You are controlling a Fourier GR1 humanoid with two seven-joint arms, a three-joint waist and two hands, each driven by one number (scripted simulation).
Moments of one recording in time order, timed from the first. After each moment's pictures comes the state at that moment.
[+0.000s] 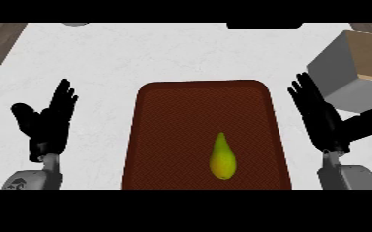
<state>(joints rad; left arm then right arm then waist) -0.08 0.27 -0.01 -1.48 0.15 0.29 0.19 -0.11 -0.27 0.01 -1.43 -0.39 -0.01 0.03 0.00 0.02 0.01</state>
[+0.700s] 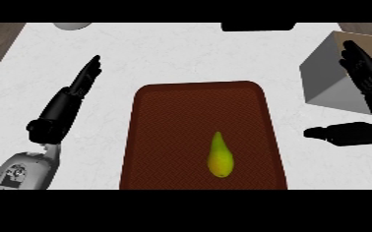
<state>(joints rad) -0.19 0.40 -0.16 -1.56 0.04 0.02 -0.03 -0.15 -0.61 0.02 -1.77 -0.14 -0.04 0.25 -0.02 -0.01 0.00</state>
